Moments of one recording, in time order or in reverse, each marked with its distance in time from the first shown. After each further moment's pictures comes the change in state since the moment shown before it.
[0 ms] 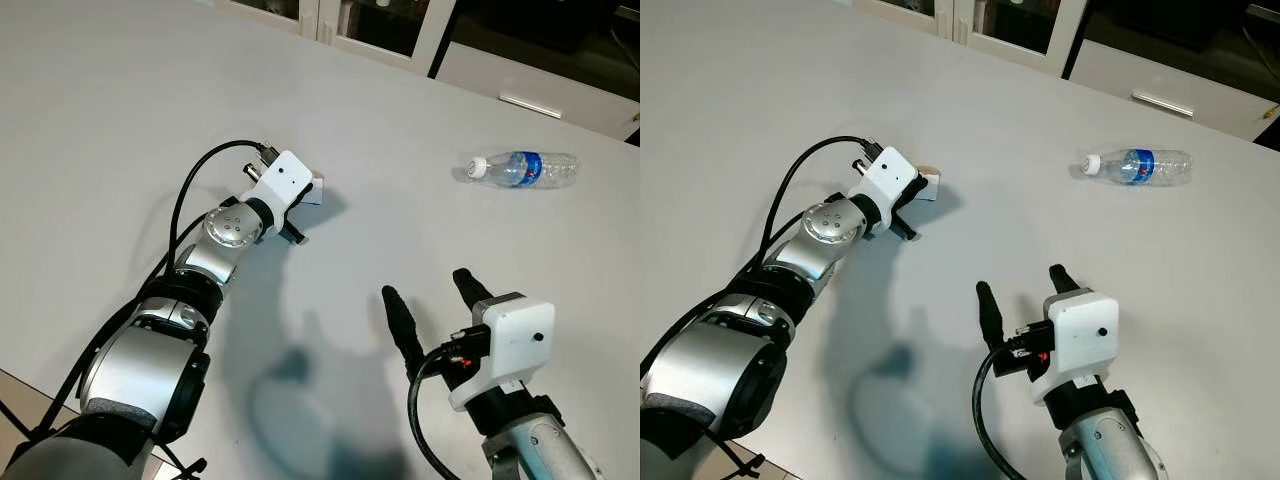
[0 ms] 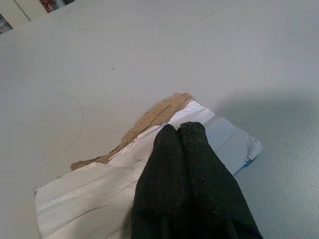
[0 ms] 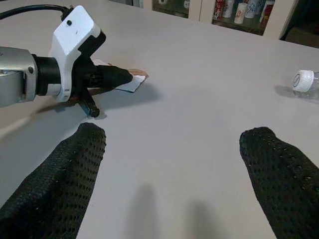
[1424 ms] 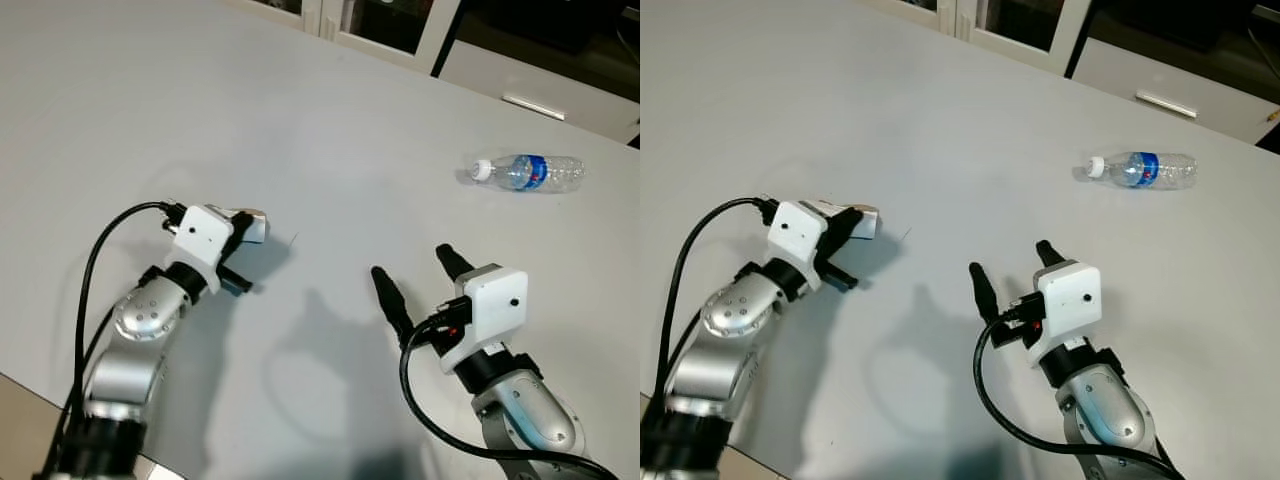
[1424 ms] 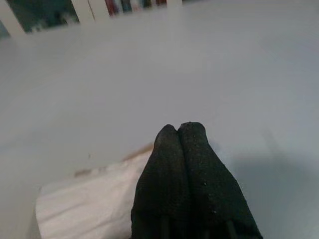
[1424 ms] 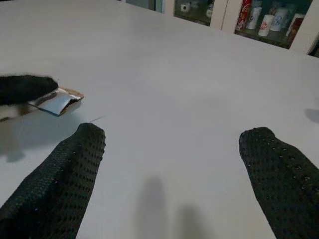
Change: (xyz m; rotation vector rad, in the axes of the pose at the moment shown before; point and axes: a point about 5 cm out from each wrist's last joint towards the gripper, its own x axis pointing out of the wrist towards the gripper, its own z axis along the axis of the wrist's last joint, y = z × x) left arm -0.109 -0.013 -0.018 -0.168 -0.174 0.182; right arm 0.033 -0.012 -0.010 -0.037 -0.037 0.097
